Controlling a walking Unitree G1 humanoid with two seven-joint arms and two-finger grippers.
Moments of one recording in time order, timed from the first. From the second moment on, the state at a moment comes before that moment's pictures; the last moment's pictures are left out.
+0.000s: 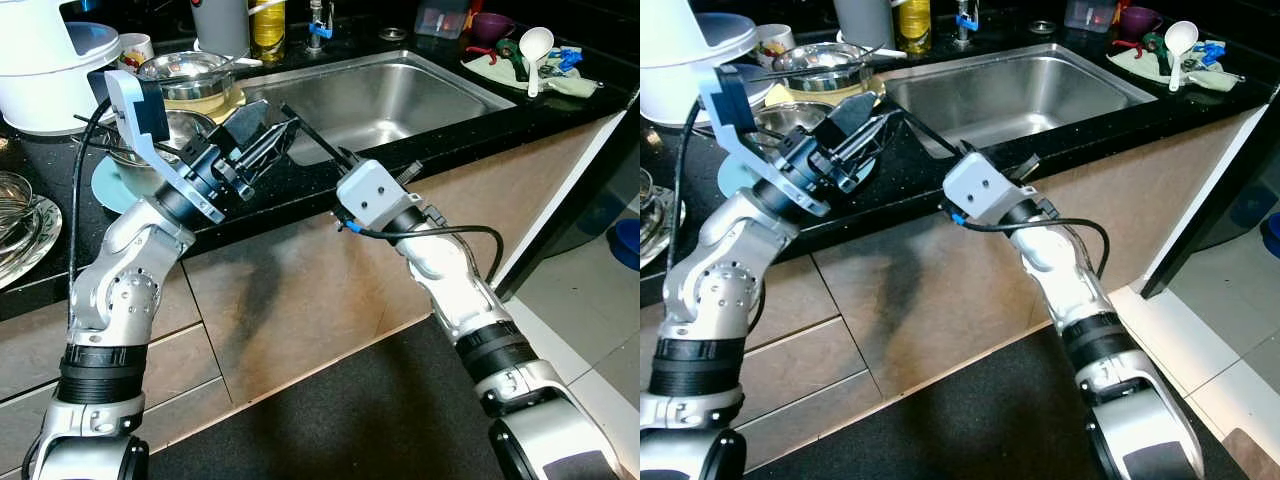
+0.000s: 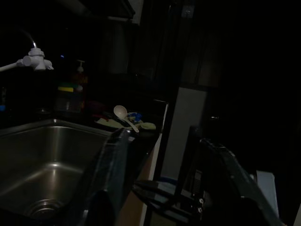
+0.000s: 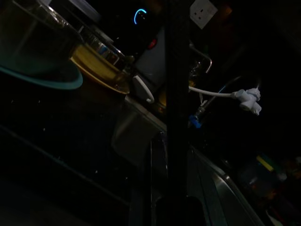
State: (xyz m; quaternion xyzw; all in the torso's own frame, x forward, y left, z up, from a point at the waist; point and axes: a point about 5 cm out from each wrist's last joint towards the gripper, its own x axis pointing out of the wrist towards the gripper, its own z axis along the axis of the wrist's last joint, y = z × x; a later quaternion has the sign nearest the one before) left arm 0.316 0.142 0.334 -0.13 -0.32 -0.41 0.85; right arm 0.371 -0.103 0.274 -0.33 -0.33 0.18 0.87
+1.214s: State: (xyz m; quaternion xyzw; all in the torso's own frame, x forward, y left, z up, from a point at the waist) left arm 0.299 0.141 0.068 0.07 0.24 -0.14 0.96; right arm 0.319 -0.178 0.063 0.04 0.12 0.10 0.99
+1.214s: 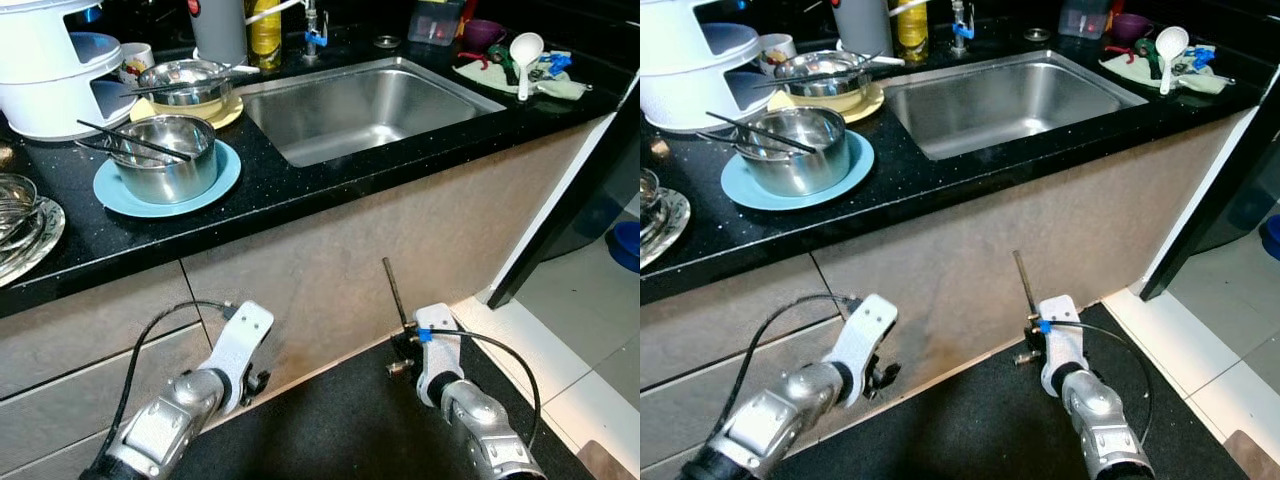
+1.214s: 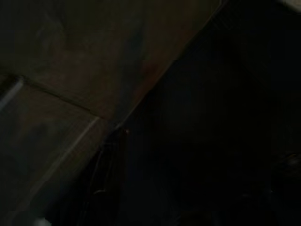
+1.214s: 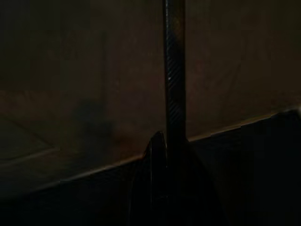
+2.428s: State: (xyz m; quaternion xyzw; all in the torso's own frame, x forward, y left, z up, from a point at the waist) left arm 0.294 0.153 0.028 0.08 0.24 -0.07 0.96; right arm 0.315 -0.165 0.041 0.07 0.15 0.05 0.98
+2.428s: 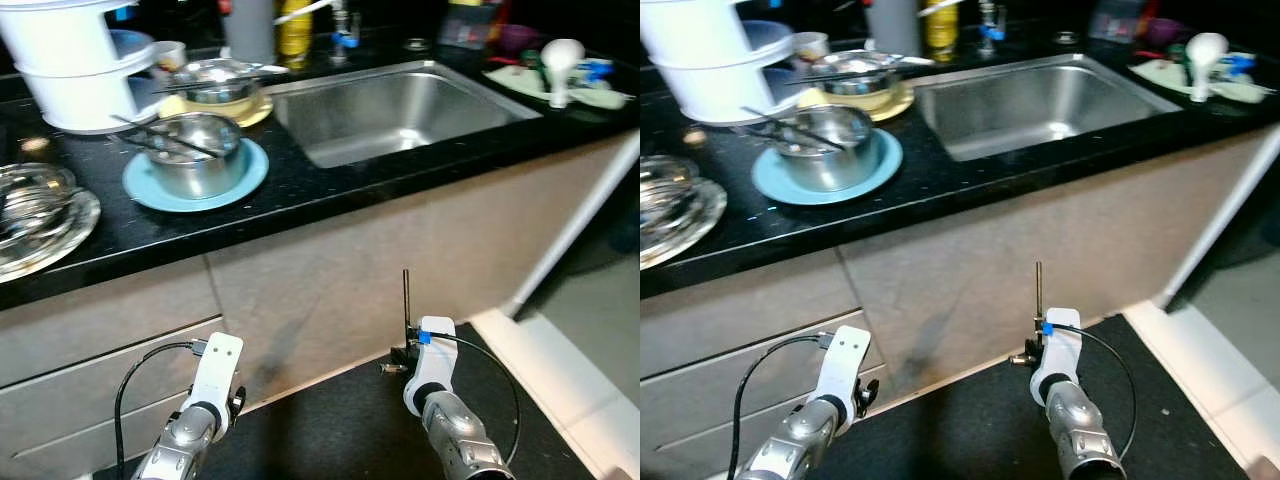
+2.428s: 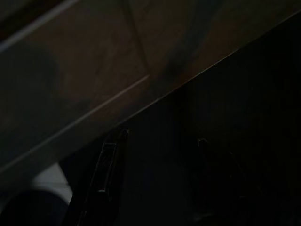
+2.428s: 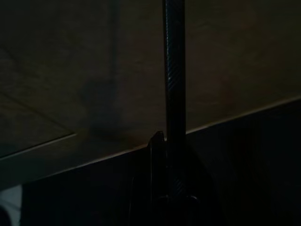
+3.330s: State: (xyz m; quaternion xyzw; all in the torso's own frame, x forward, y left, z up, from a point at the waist) left arm 0.297 0.147 0.035 0.10 0.23 -0.10 0.96; right arm 0.317 -0.173 0.043 0.07 0.14 0.05 0.99
